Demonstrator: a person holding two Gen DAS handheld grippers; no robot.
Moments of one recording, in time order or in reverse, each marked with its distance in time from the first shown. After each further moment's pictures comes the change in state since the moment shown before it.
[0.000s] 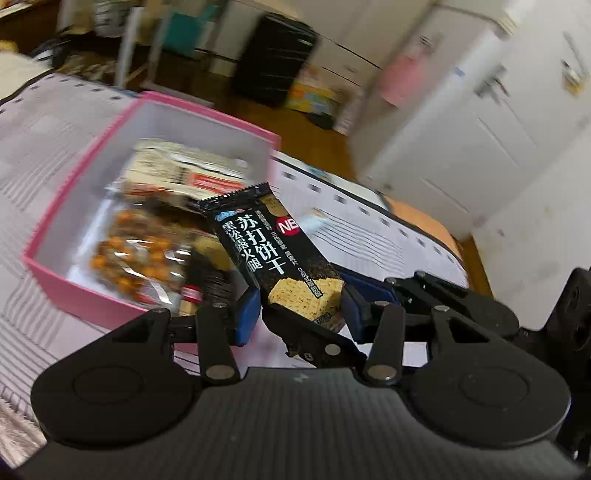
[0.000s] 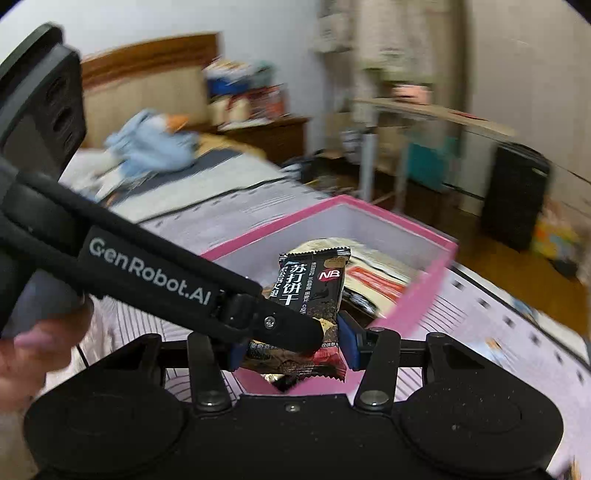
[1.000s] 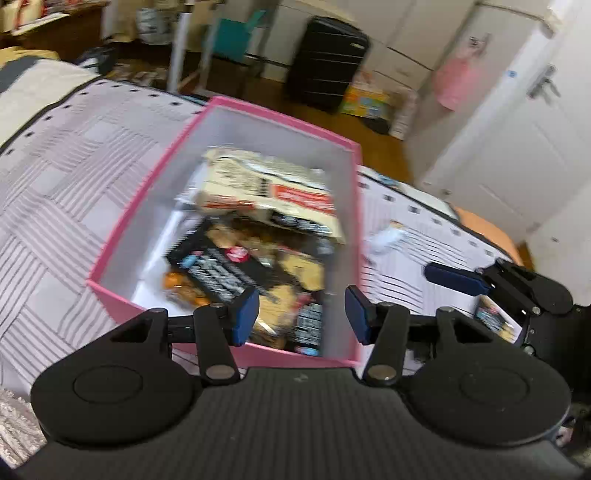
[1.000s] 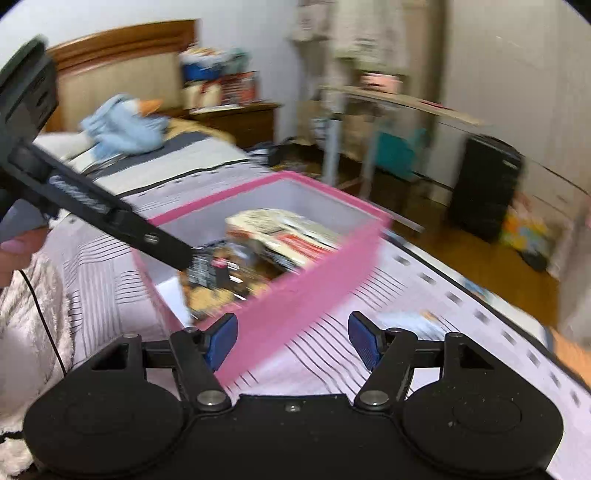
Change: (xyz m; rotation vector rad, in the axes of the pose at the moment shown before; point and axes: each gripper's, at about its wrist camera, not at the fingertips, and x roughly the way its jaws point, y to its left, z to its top) left arm 0.012 0.031 0.014 0.024 0.002 0.147; right arm -0.090 -0.047 -0.048 0.106 0.002 -0.173
